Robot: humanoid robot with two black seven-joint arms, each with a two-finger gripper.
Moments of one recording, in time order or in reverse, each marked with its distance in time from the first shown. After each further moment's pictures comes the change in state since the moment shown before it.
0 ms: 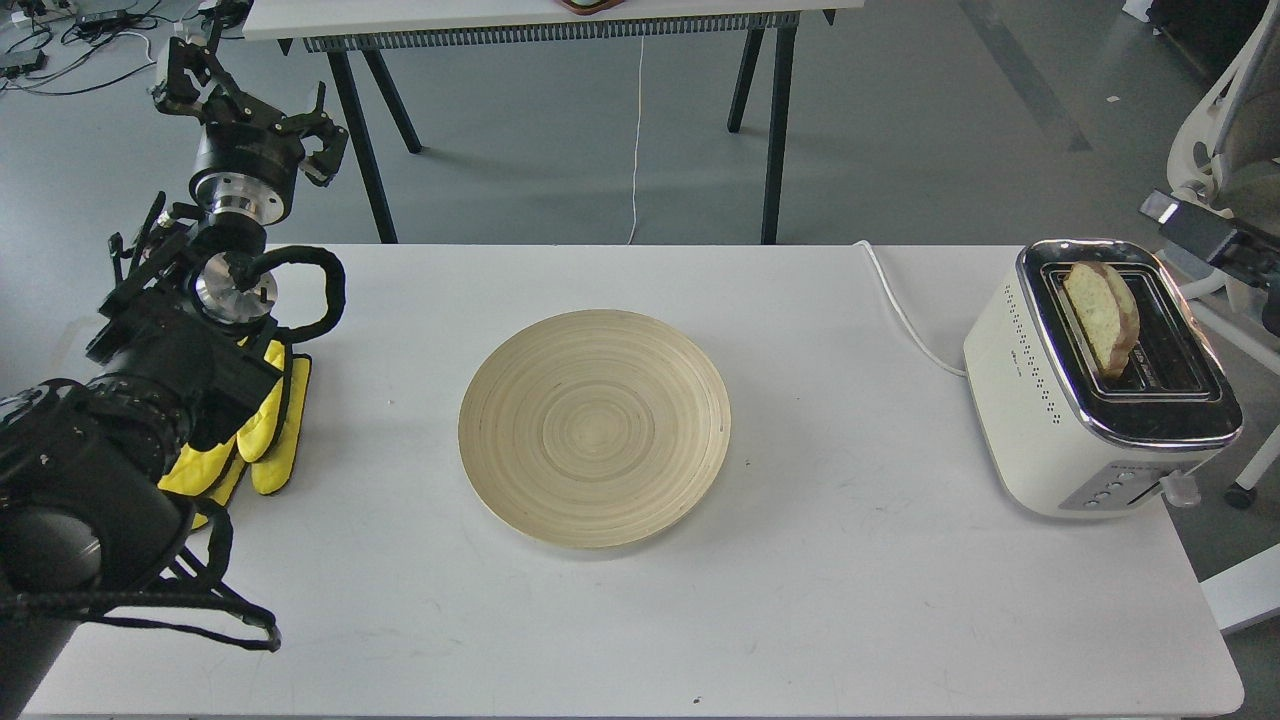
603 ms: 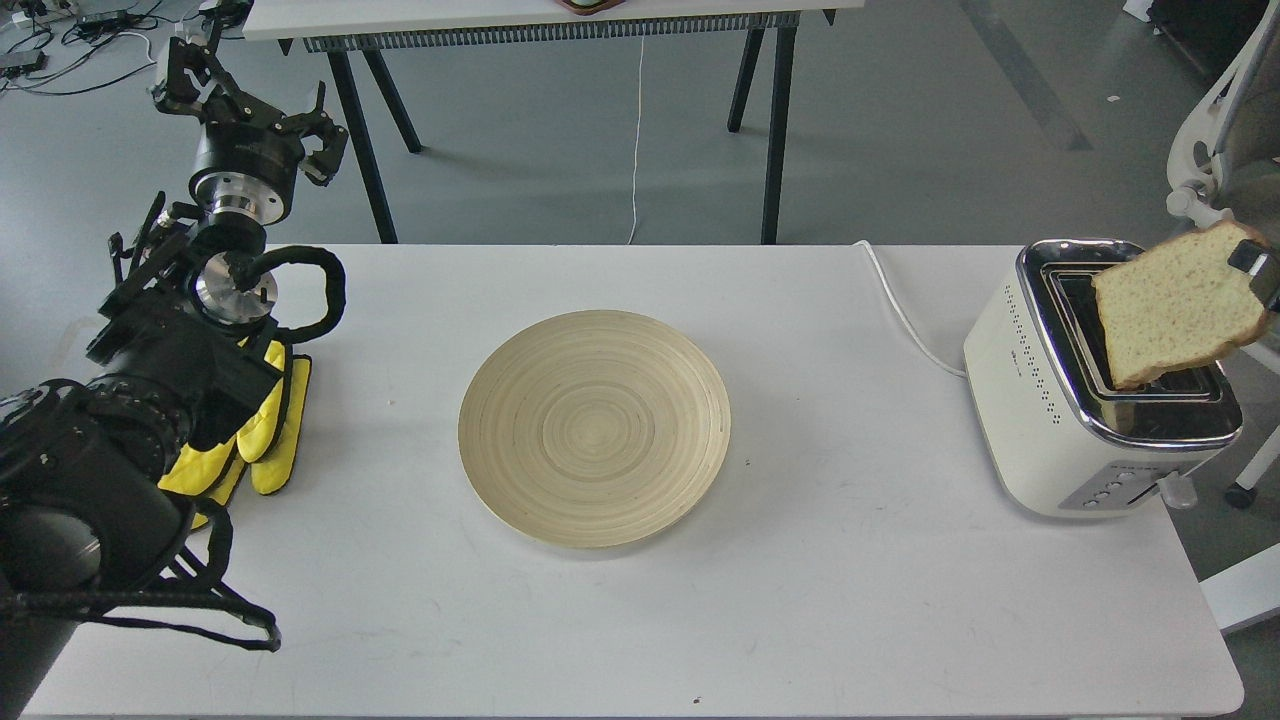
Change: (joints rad) left arm 0.000 0.000 0.000 0.000 0.000 0.000 0.000; right arm 0.015 -0.188 -0.137 0.063 -0.213 0.040 -0.009
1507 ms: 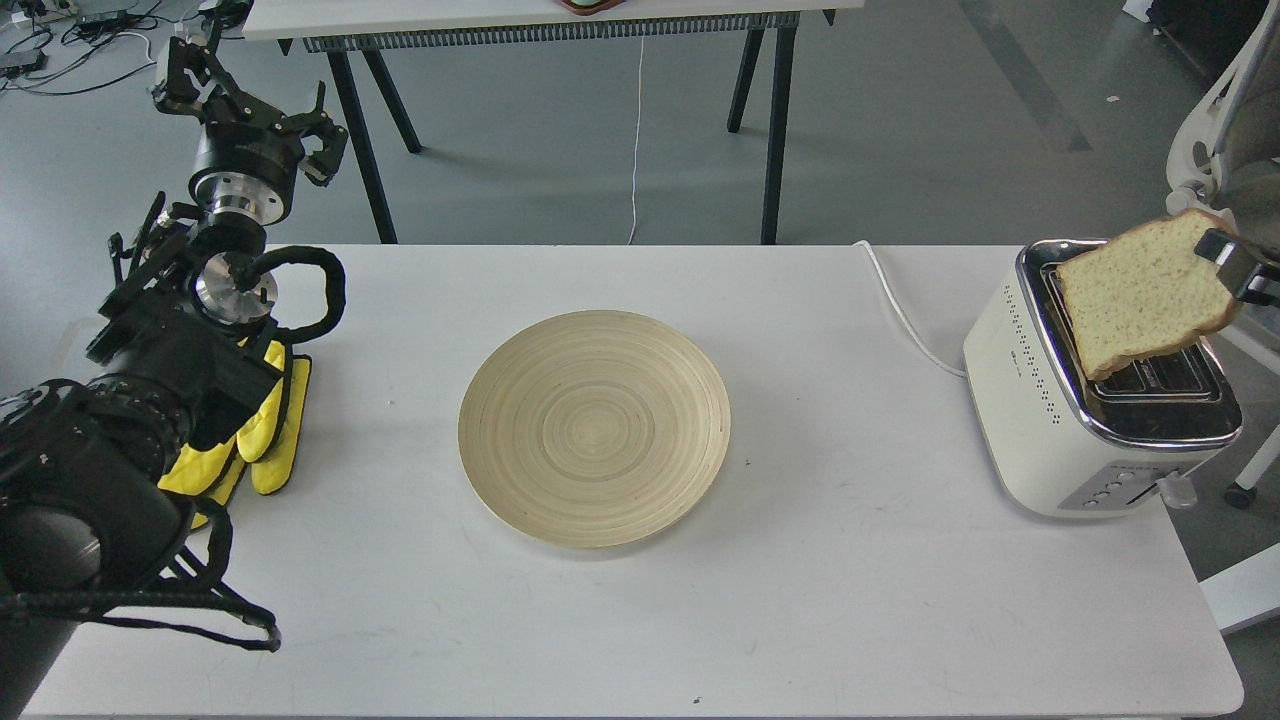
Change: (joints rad) left arm 0.000 0.000 0.000 0.000 0.000 0.000 0.000; right arm 0.021 0.023 0.008 0.024 0.003 0.000 -0.004
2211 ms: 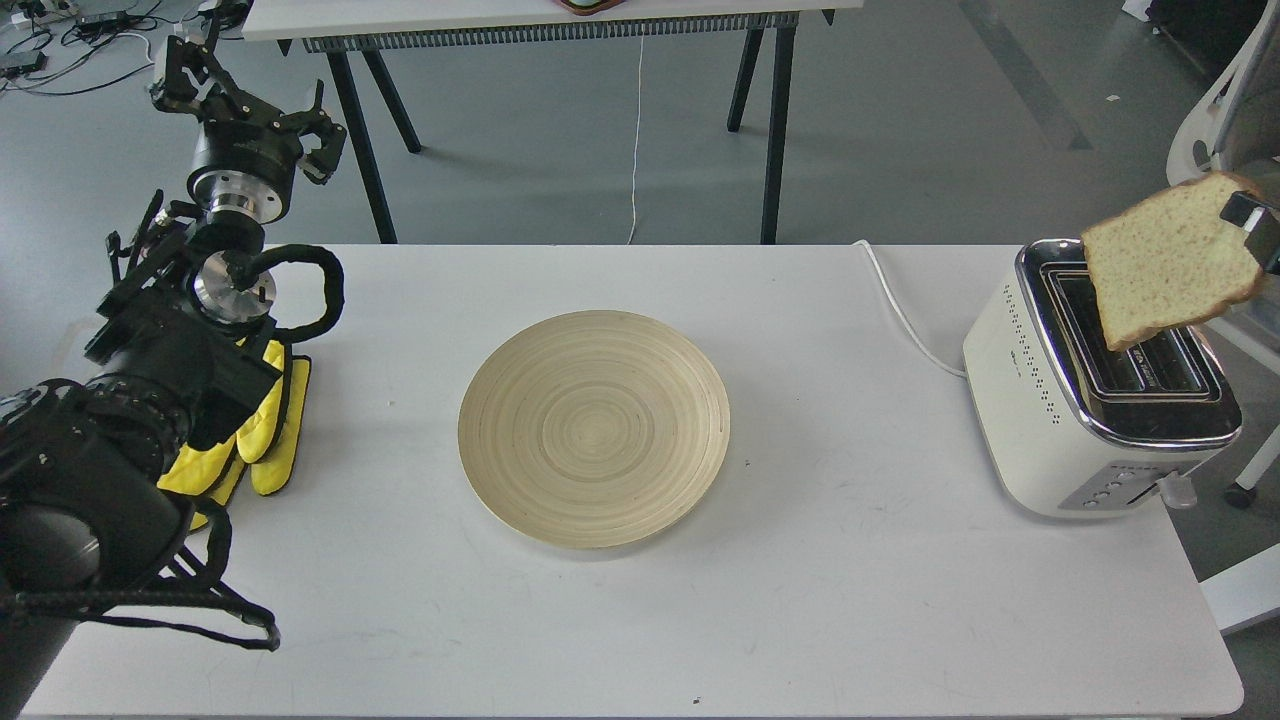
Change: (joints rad) left arm -0.002 0.002 0.000 0.000 0.000 0.000 0.000; right arm 0.018 -0.086 0.050 0.016 -0.059 0.014 0.020
